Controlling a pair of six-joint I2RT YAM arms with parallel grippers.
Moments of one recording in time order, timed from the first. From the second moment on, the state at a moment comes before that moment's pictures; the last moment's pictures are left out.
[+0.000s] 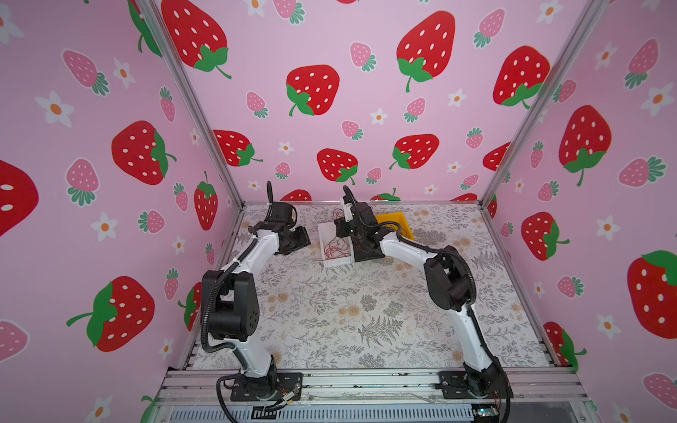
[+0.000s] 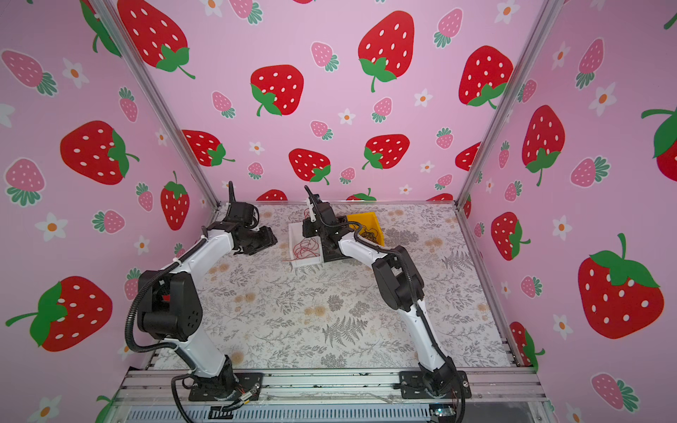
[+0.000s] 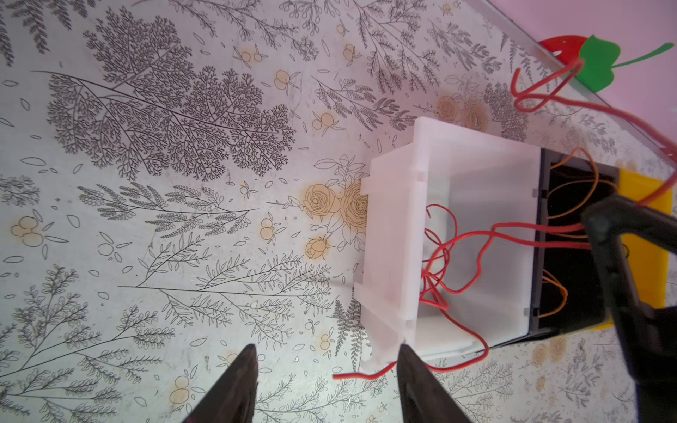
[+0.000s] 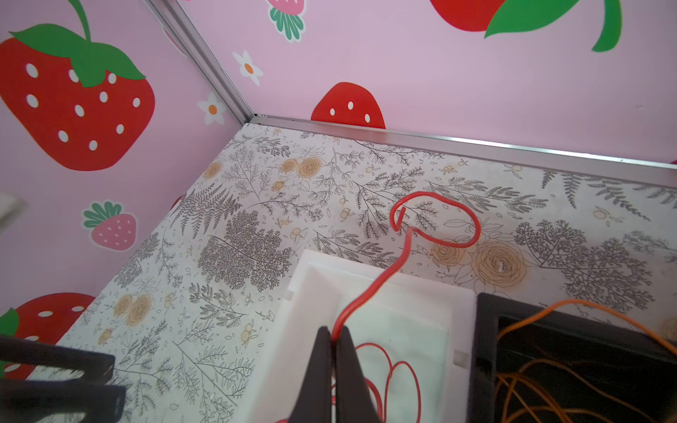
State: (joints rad) left arm -0.09 1.74 1.37 -0.65 0.17 -0.44; right arm 0.78 2.29 1.84 0.04 -0.08 0.33
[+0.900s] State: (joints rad) left arm -0.09 1.74 1.37 -0.64 0.17 -0.44; right arm 0.83 2.09 1.49 0.16 -0.05 0.32
